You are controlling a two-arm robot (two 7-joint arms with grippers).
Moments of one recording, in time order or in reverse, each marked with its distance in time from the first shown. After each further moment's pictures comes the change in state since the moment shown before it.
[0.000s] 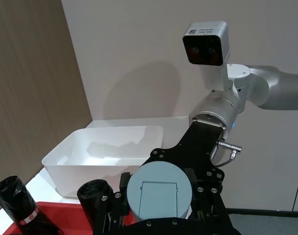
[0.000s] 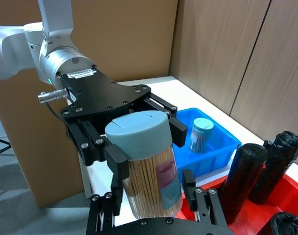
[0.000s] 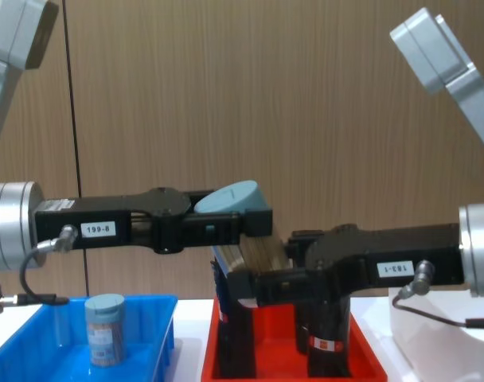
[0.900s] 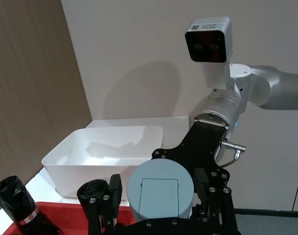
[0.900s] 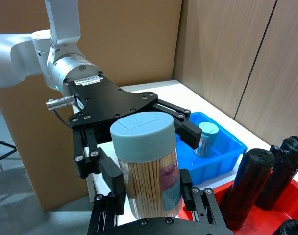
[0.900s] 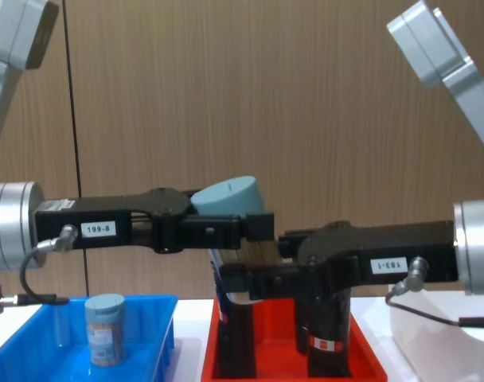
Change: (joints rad) left arm 0.000 0.000 0.001 0.000 0.000 0.000 0.000; right arm 0.003 0.005 -0.017 -0.007 0.029 -0.001 -0.008
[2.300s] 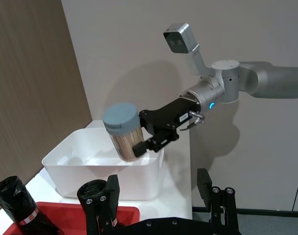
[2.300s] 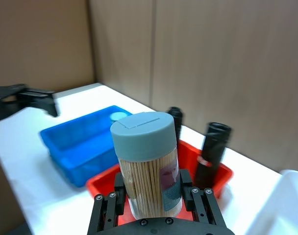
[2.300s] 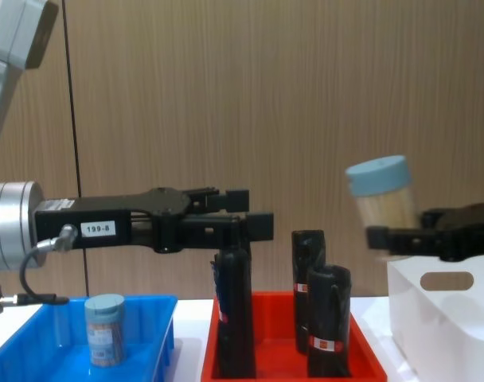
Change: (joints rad) left arm 0.000 0.000 0.000 0.000 0.000 0.000 0.000; right arm -0.051 0.149 0.119 0.014 0.162 -0.036 -0.207
